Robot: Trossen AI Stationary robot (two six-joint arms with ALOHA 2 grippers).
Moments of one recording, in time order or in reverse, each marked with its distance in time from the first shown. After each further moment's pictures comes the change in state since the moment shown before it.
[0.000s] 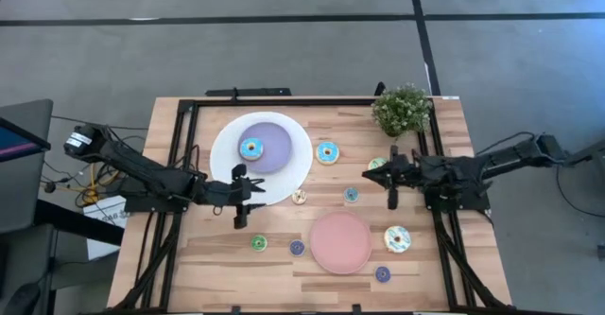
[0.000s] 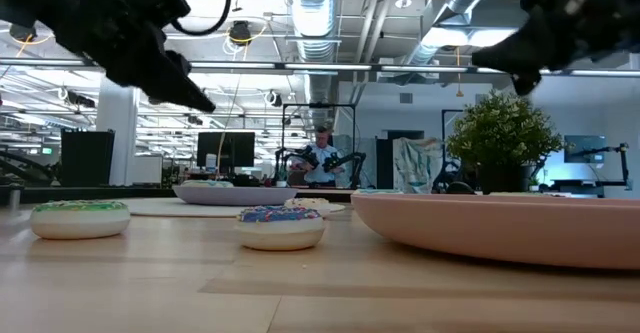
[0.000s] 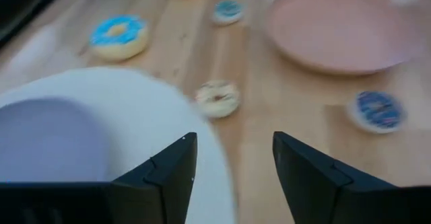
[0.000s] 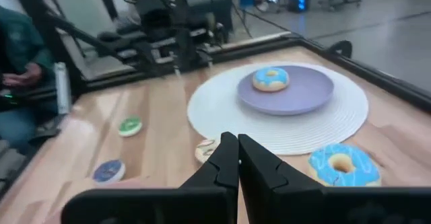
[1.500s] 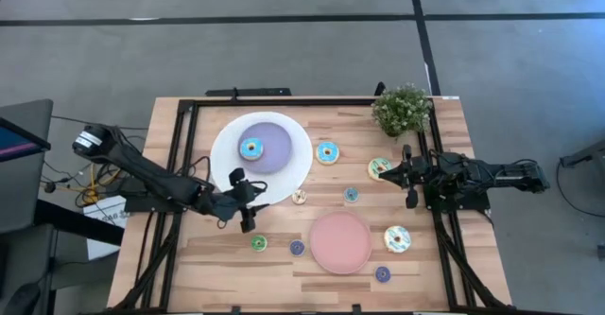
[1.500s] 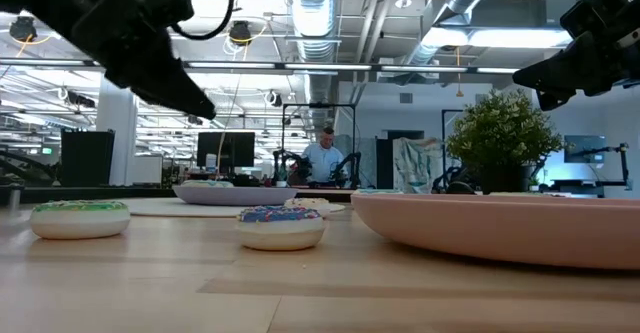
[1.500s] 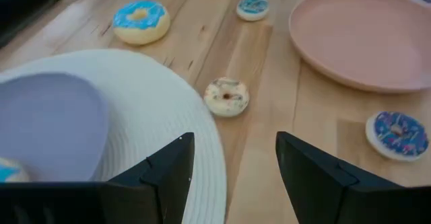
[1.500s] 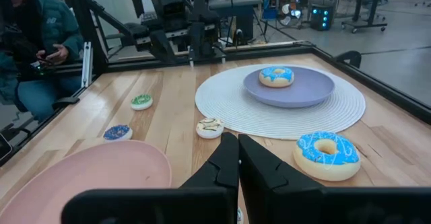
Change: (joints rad) left arm -0.088 0.121 0.069 -0.071 -0.231 -0.209; right arm -0.153 -0.630 -0.155 -0.414 -0.241 -0.141
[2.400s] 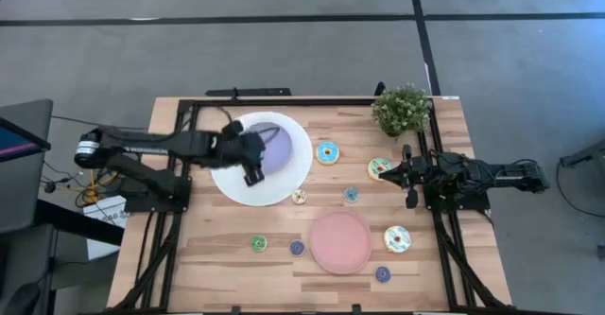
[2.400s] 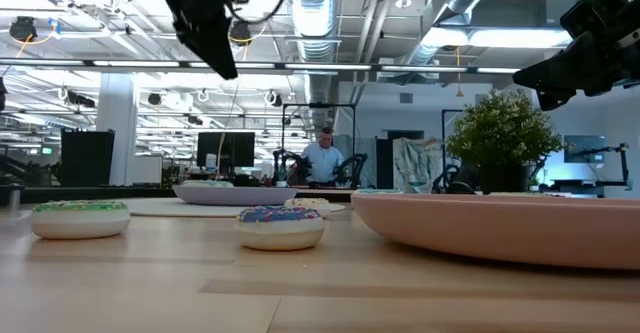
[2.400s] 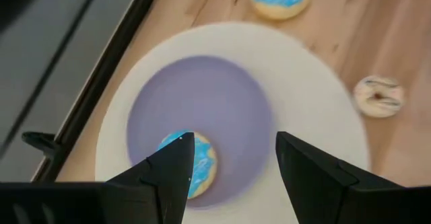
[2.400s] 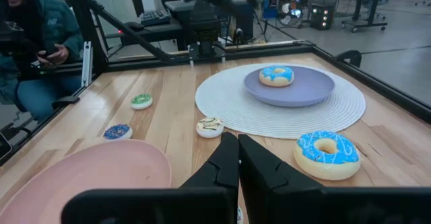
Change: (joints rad) left arm 0.405 0.058 0.603 -0.886 0.117 0.140; right arm 0.000 0.000 0.000 -0.004 0.000 0.000
